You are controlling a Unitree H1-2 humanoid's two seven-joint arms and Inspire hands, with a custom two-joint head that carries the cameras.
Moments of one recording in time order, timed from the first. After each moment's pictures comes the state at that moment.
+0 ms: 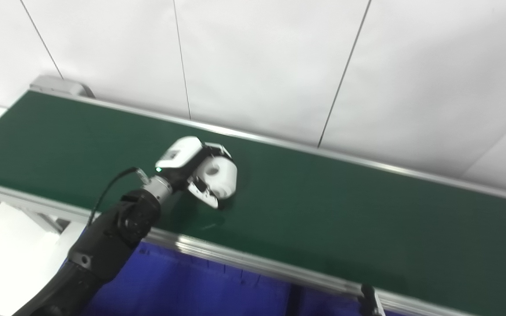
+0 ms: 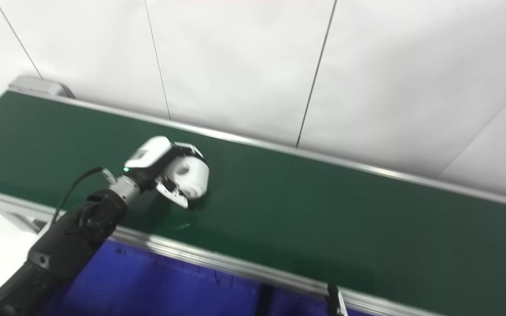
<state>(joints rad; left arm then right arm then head) -0.10 0.40 -0.15 0.07 0.48 -0.15 -0.05 0.54 -0.15 0.22 -0.09 -0.18 -0.40 0.07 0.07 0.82</state>
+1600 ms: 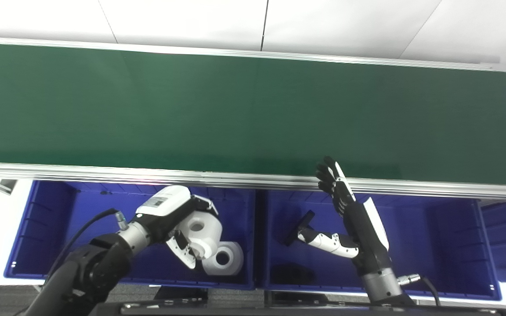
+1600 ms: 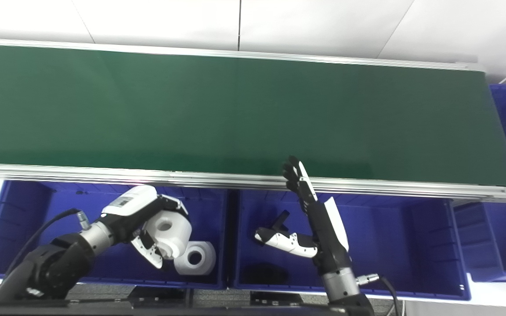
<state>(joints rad) 0.23 0.37 -0.46 -0.21 0.88 0.02 -0.49 0.54 -0.13 0.21 -0.31 -0.17 -0.19 0.10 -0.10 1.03</state>
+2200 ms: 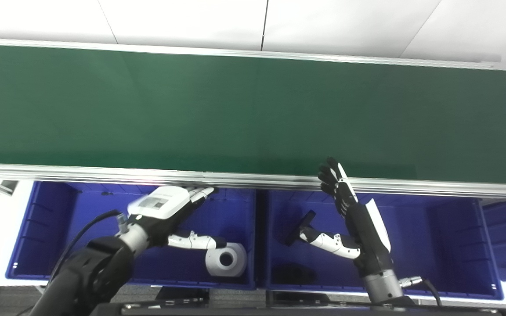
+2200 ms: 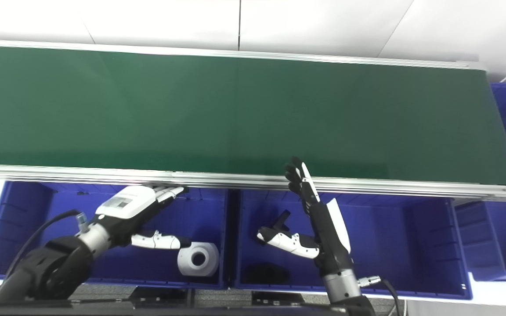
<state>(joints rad) 0.35 0.35 -0.34 -0.32 0.65 0.00 -0.47 0.56 -0.11 0.20 -0.31 -0.20 -0.18 0.10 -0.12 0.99</state>
